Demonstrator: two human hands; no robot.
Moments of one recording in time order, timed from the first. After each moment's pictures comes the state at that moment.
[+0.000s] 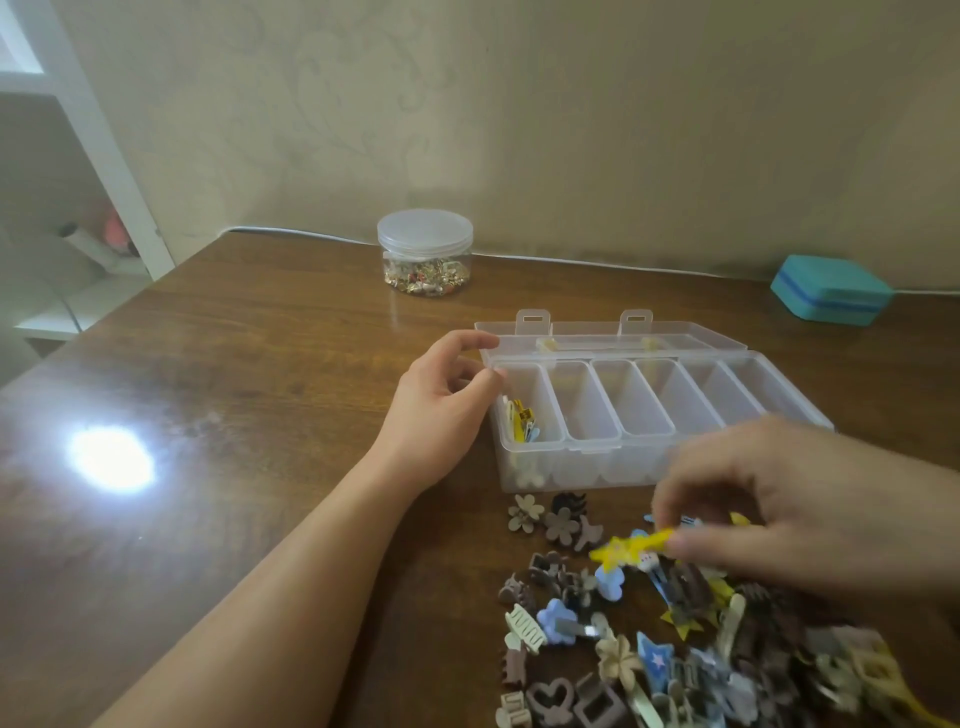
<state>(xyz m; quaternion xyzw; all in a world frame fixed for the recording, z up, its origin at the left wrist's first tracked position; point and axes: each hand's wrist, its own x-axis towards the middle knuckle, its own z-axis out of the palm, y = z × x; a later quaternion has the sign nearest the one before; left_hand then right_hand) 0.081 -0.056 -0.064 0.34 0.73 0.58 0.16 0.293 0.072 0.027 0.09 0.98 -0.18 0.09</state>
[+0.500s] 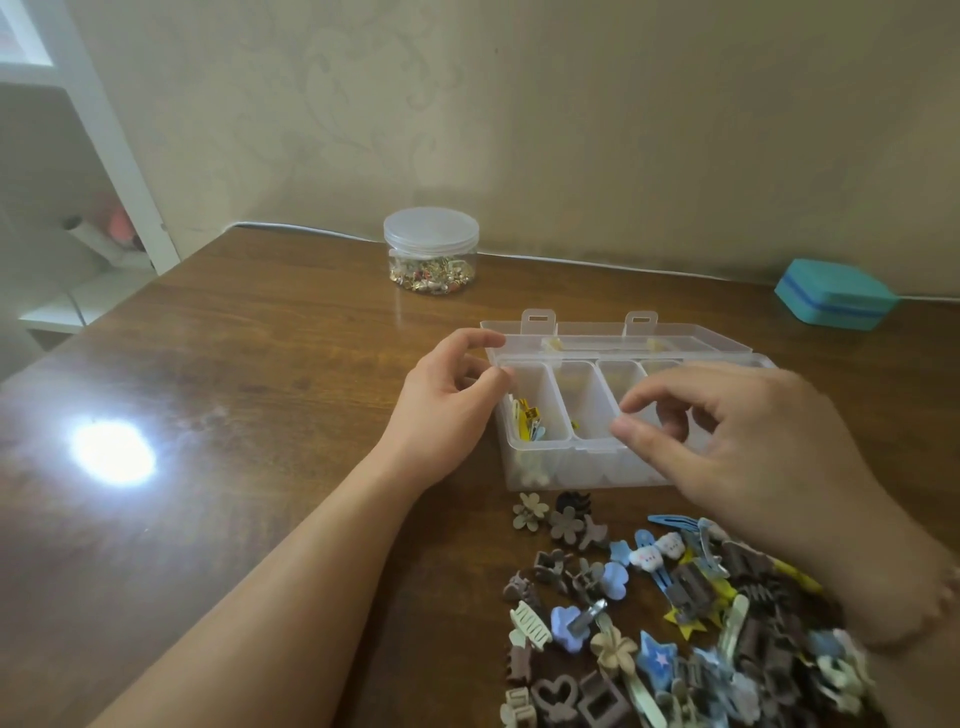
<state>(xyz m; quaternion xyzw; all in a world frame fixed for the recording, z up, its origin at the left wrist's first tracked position) 0.080 -0.057 -0.063 0.34 0.72 0.58 0.16 0.270 0.061 0.006 0.15 0.96 -0.11 -0.22</state>
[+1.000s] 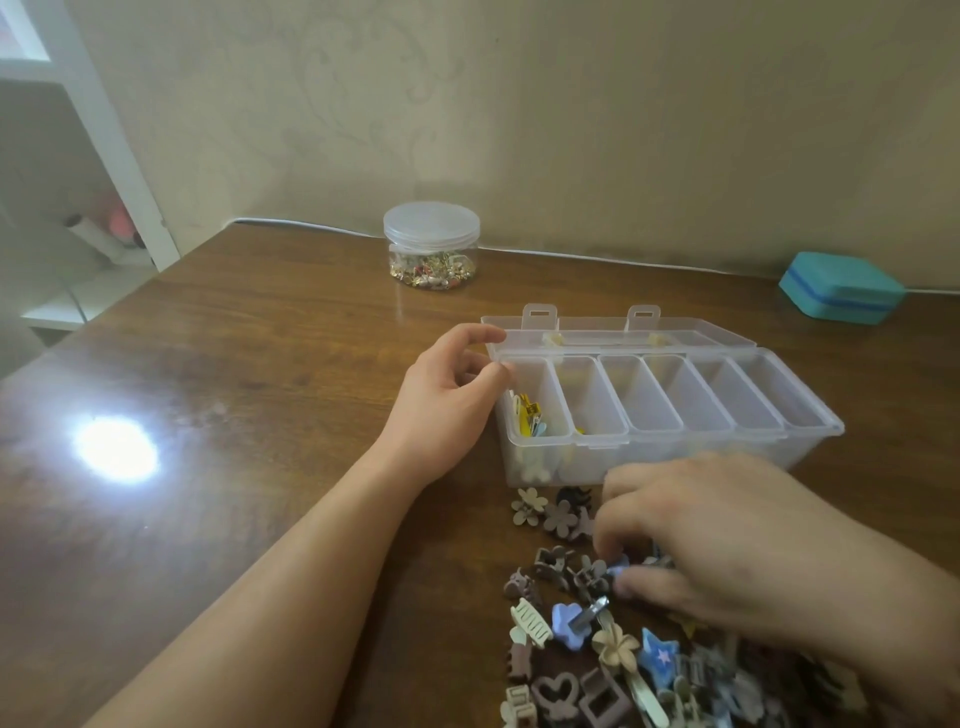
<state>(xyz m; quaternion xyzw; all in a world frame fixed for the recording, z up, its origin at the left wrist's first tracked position) 0.080 -0.057 -0.064 0.34 0.72 0.58 0.16 0.275 0.036 0.004 0.04 1.00 0.00 0.08</state>
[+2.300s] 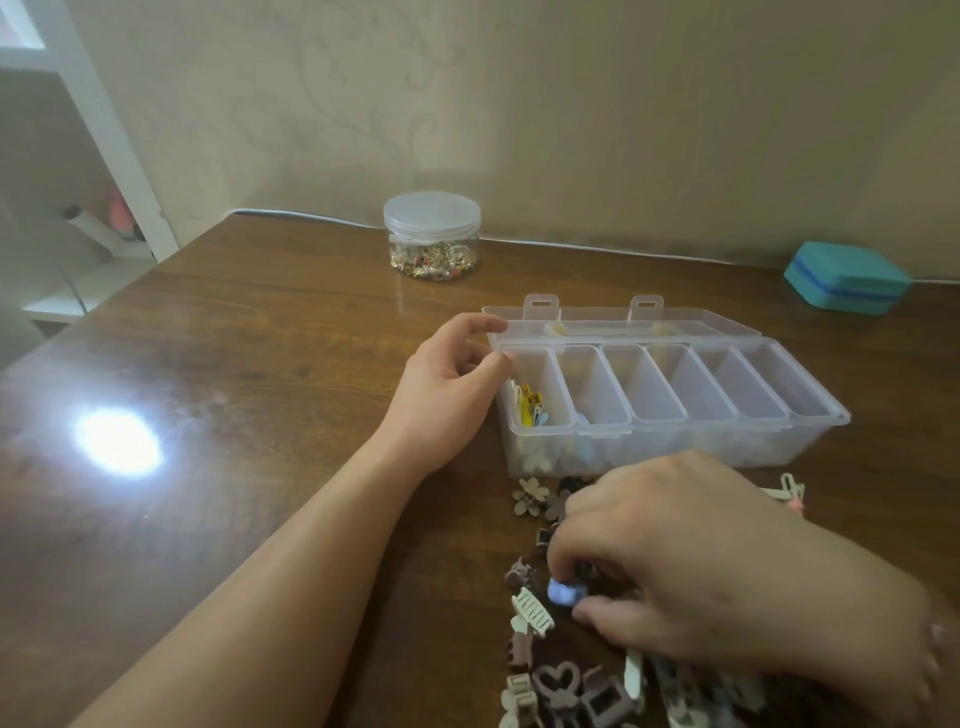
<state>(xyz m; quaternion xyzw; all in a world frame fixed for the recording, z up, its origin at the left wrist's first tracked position) 0.082 -0.057 -0.063 0.34 0.73 0.57 0.16 0.273 0.025 -0.010 -0.08 1.00 -0.05 0.02</state>
